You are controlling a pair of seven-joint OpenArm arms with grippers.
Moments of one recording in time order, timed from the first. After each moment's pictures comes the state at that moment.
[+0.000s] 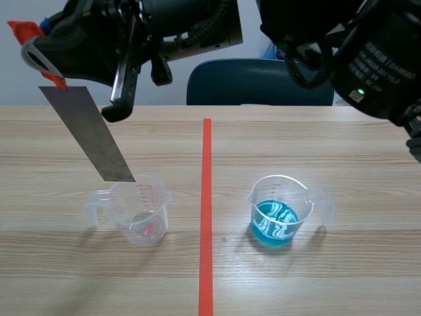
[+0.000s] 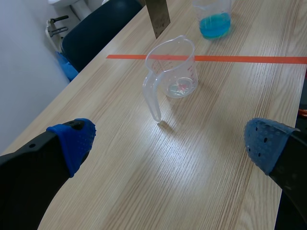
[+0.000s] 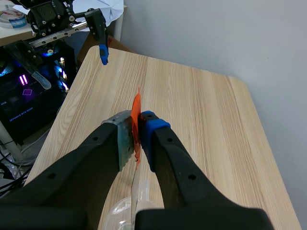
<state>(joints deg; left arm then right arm) 46.4 -68.0 1.2 59.1 1.2 -17.4 -89.0 35.8 18.1 -45.5 99.3 39.3 45.4 -22.9</state>
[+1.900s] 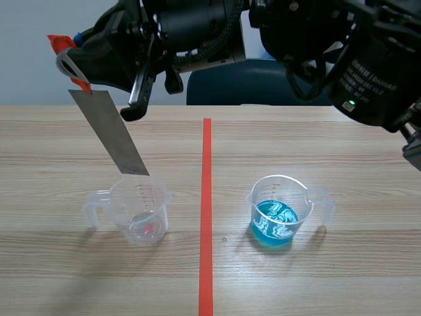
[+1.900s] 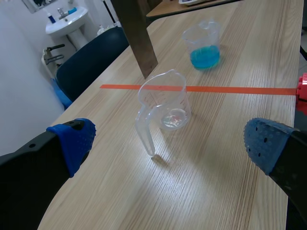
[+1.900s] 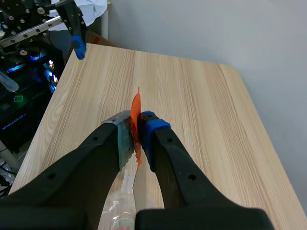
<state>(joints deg) 46.4 -68.0 1.2 66.5 1.0 -18.7 -89.0 35.8 18.1 -45.5 91.9 36.5 45.3 -17.0</state>
